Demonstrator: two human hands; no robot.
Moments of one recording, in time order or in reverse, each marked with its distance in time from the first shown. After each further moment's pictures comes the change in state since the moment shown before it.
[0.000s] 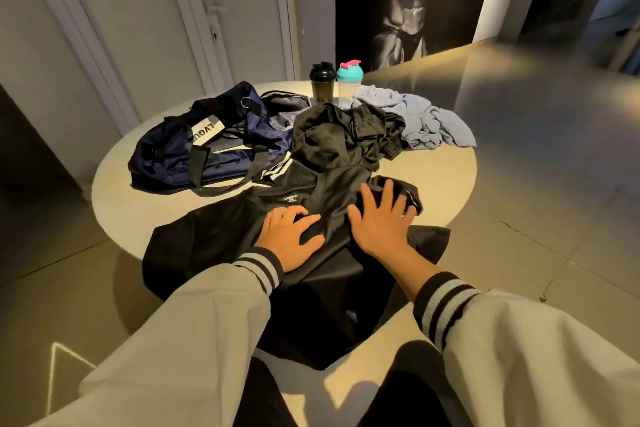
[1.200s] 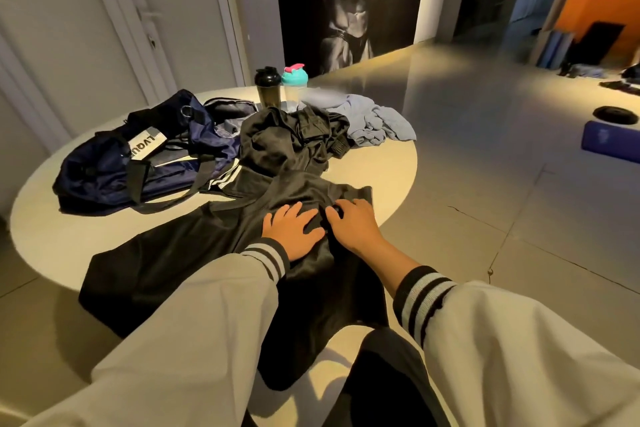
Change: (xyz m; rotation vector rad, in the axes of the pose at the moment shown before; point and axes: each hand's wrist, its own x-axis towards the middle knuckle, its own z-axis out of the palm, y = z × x) left_hand 0.045 0.090 0.013 0.042 -0.215 -0.022; right_hand -0.004 0.047 -0.013 0.288 0.013 0.012
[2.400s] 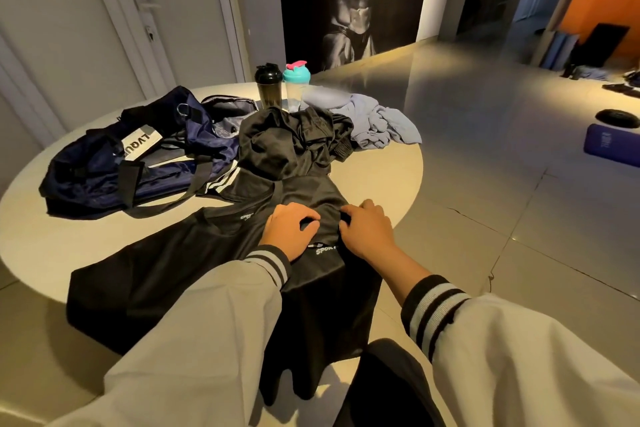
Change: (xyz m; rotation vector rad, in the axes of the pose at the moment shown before) left_hand 0.029 -0.018 0.020 -0.427 0.385 0.145; right_hand 0.013 0.013 -0.007 -0.236 0.097 -0.060
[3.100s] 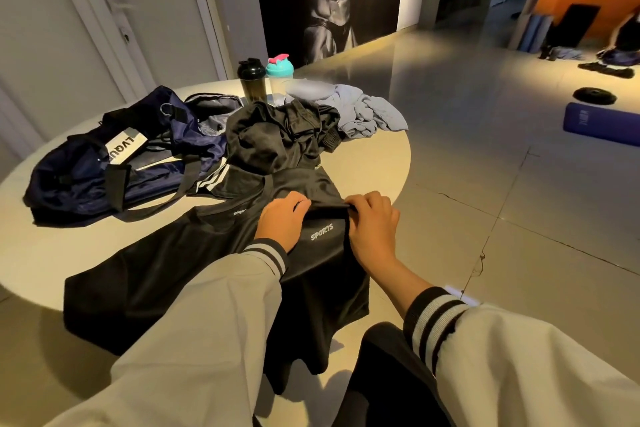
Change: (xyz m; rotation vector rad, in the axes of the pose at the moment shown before) left_hand -0.005 0.019 -0.012 -0.002 0.010 -0.019; right_hand -0.042 0.008 0.014 0.162 0.388 0.002
